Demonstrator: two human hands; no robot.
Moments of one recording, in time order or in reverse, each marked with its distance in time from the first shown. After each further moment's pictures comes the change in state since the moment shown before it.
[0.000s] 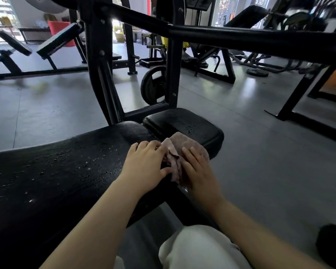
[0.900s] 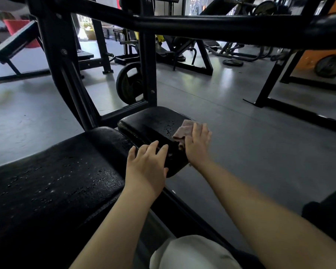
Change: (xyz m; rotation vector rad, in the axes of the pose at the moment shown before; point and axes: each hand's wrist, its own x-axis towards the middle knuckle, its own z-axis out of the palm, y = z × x) left_hand 0.032 0.042 0.025 0.032 0.010 -0.018; right_hand 0.065 0.062 -0.006 0.301 0.001 0.865
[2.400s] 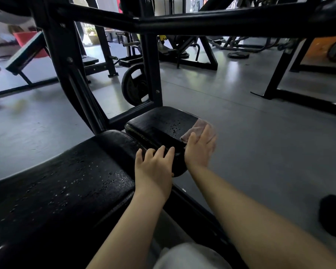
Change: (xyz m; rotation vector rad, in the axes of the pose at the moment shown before) left_hand -0.007 0.000 0.005 0.124 -0.015 -0.004; right_hand -0.027 -0.030 0.016 0.327 0.206 0.318
